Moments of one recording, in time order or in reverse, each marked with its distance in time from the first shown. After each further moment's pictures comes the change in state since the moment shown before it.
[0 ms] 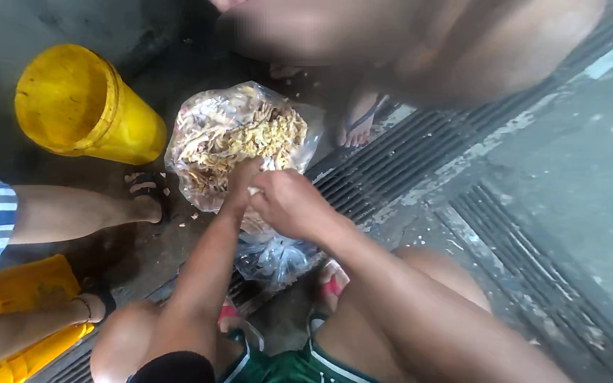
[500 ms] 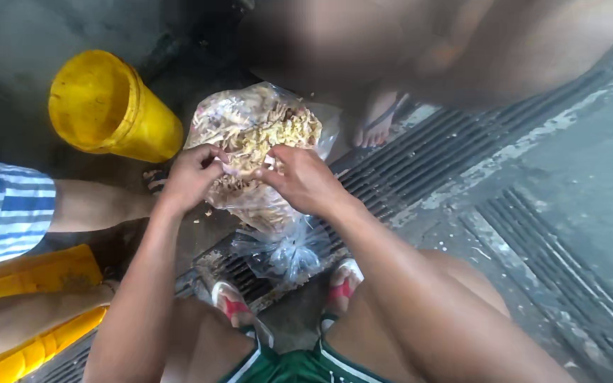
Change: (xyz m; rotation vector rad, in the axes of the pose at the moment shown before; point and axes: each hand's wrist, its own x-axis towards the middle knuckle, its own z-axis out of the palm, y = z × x) left_hand -0.100 -0.048 -0.122 -0.371 0.254 0.164; right_hand 0.030 0.014 -0.006 0.112 0.105 0.017
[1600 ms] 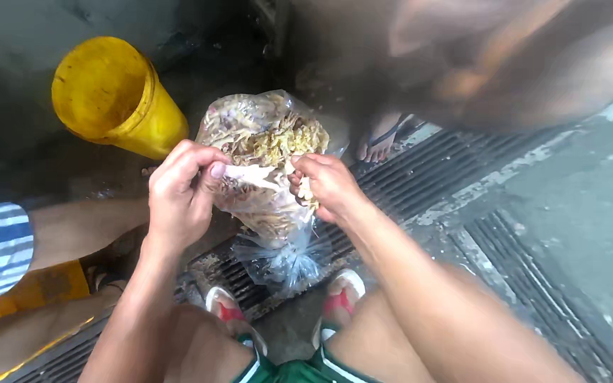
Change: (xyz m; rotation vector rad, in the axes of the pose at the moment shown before) left_hand -0.059 0.024 -0.025 0.024 0.407 0.590; right_hand 0.003 -0.001 0.024 0.878 0.109 0.315
